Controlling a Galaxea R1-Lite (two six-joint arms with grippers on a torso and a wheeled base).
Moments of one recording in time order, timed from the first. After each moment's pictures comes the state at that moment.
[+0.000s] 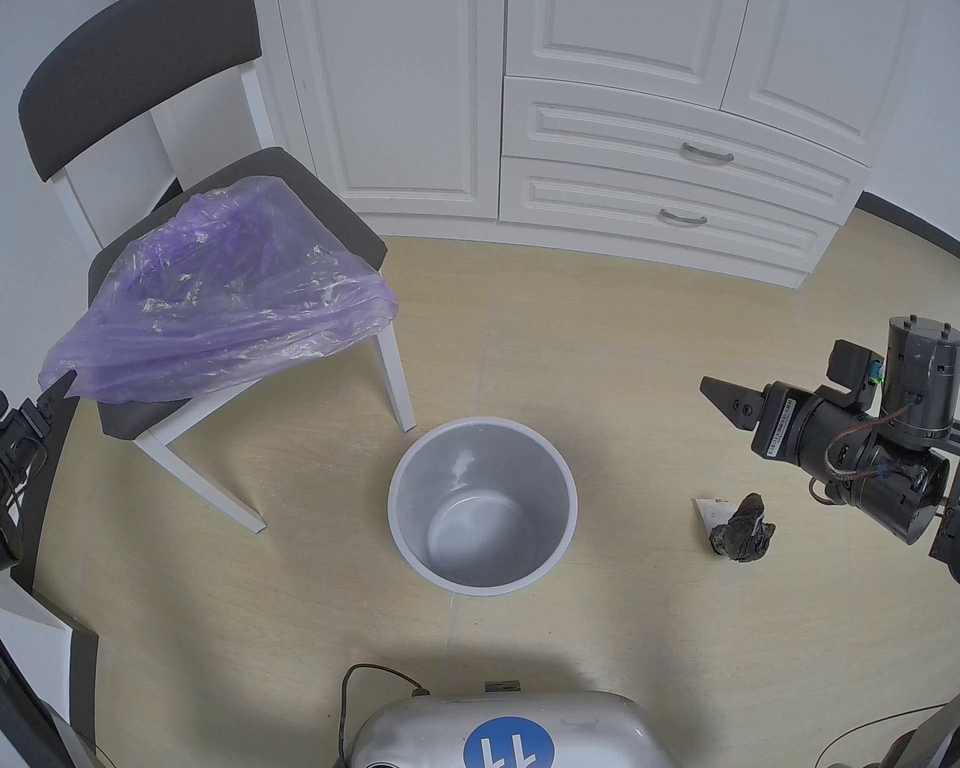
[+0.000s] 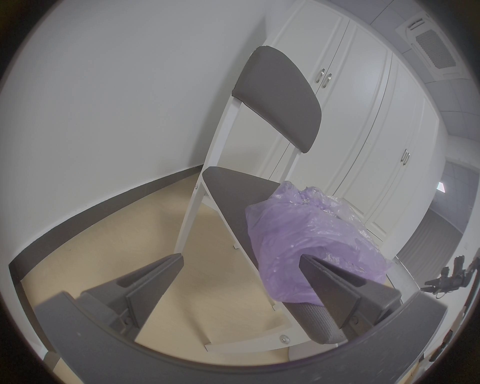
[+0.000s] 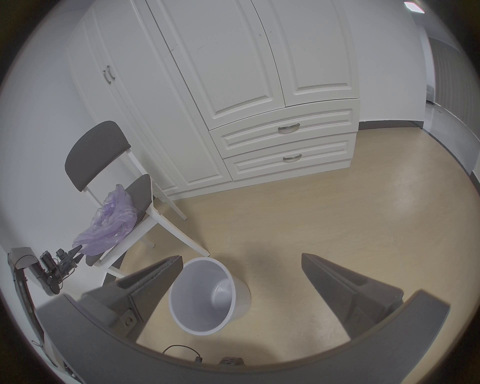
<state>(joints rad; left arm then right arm) 0.72 2.08 -0.74 -1.54 -0.83 -0.58 0.52 1.46 -0.68 -0.59 -0.31 0.36</state>
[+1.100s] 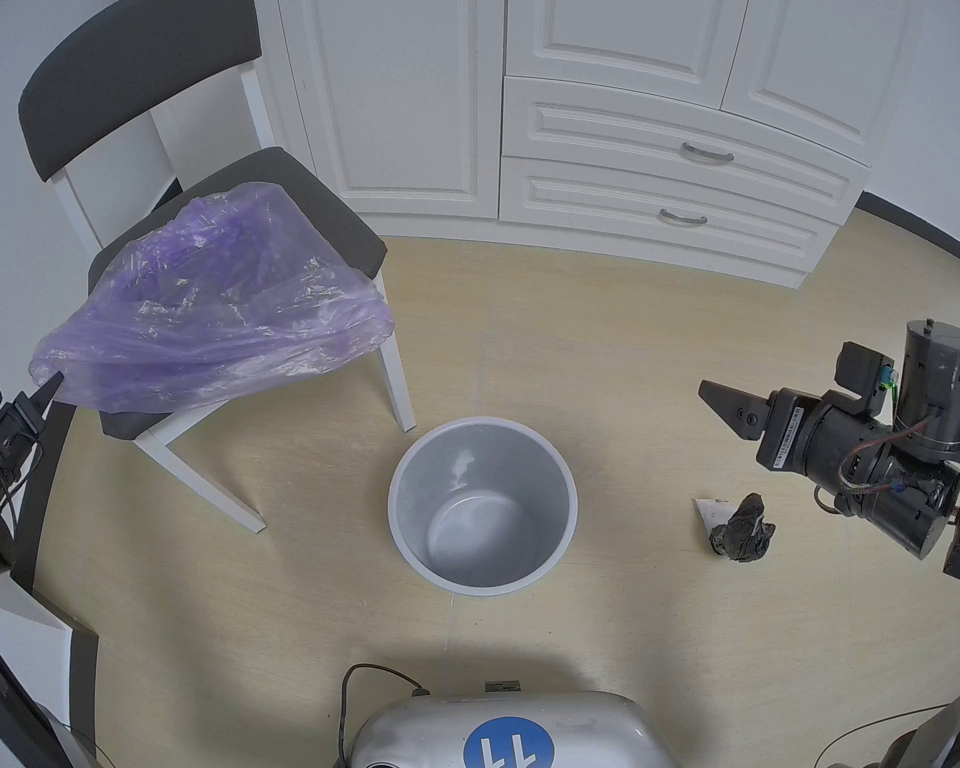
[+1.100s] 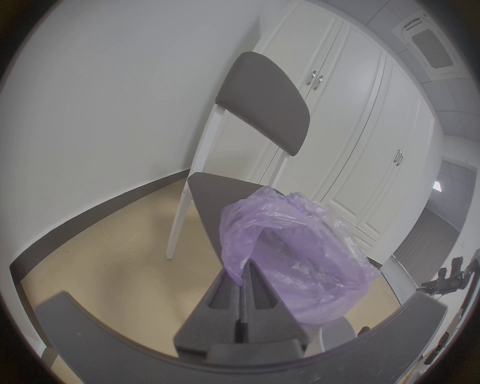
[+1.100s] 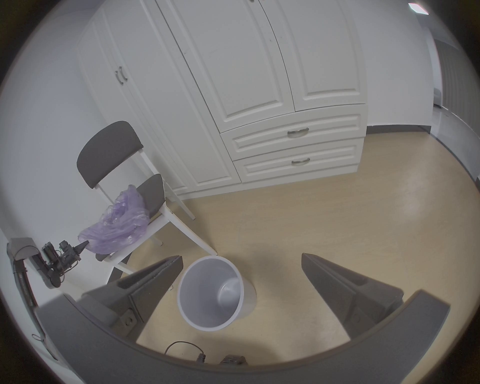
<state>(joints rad) 0.70 1.96 -0.65 -1.54 -0.83 -0.59 0.57 1.42 -0.66 -0.59 -0.32 0.34</state>
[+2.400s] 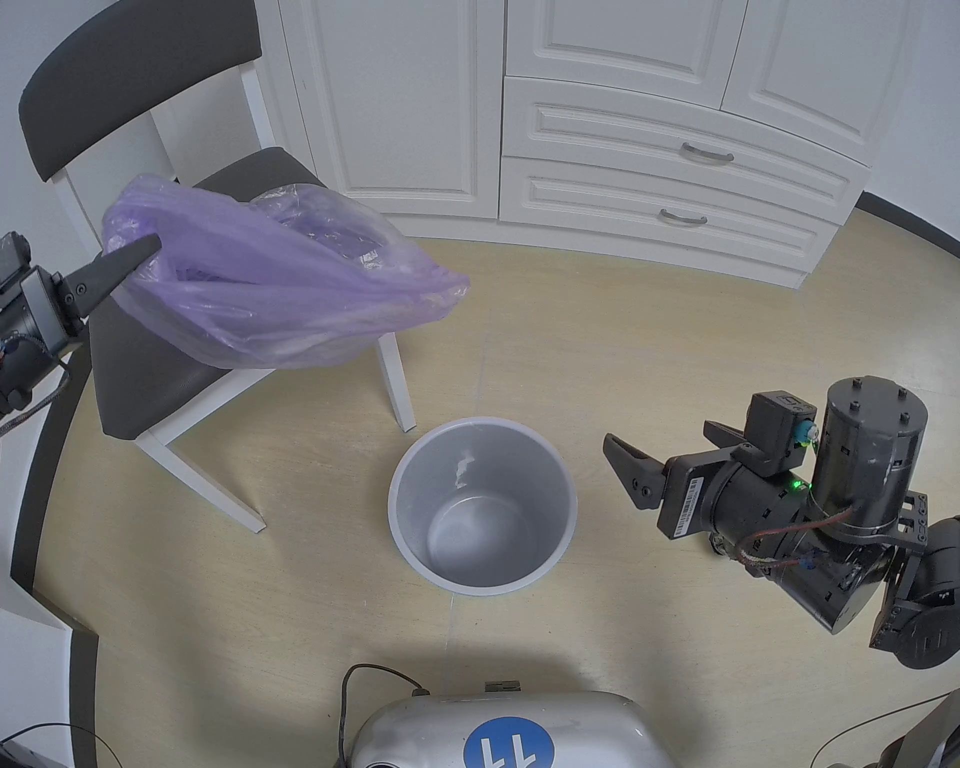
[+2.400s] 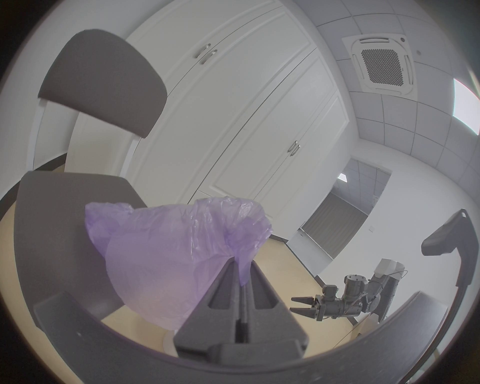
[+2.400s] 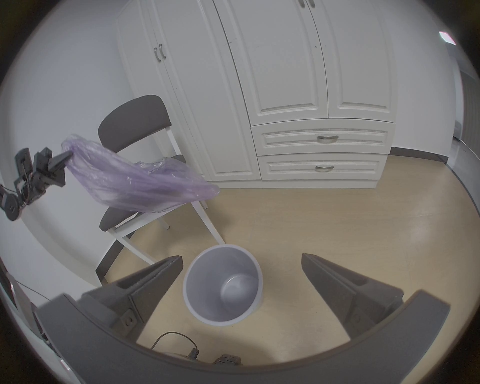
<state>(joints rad) 0.11 1.34 -0.70 -1.00 -0.86 -0.58 0.81 1.58 -0.62 -0.82 -0.50 0.20</state>
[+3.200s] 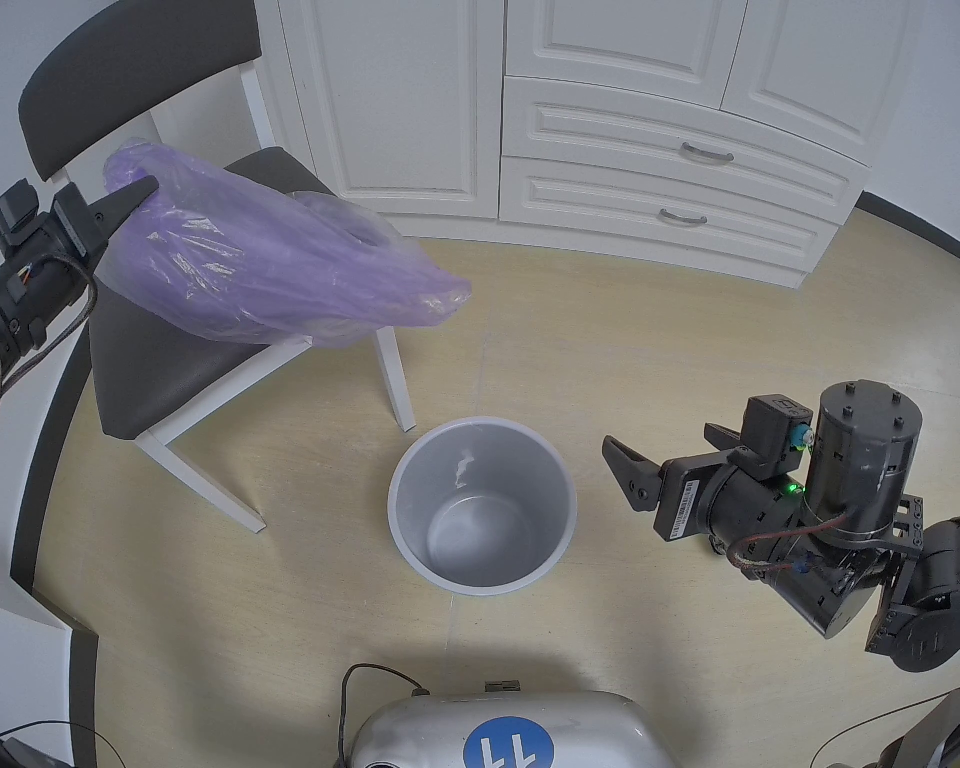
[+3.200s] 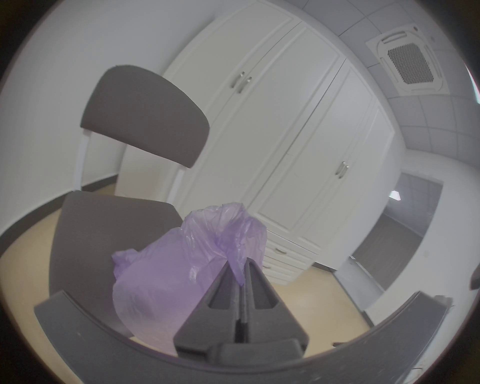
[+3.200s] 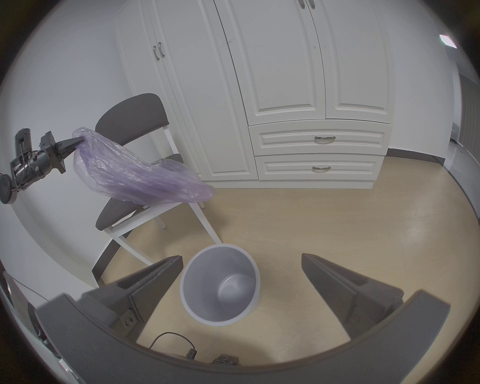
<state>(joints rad) -0.05 1.33 -0.88 -0.74 -0.32 -0.51 0.82 1.59 -0.62 -0.82 -0.53 0.20</state>
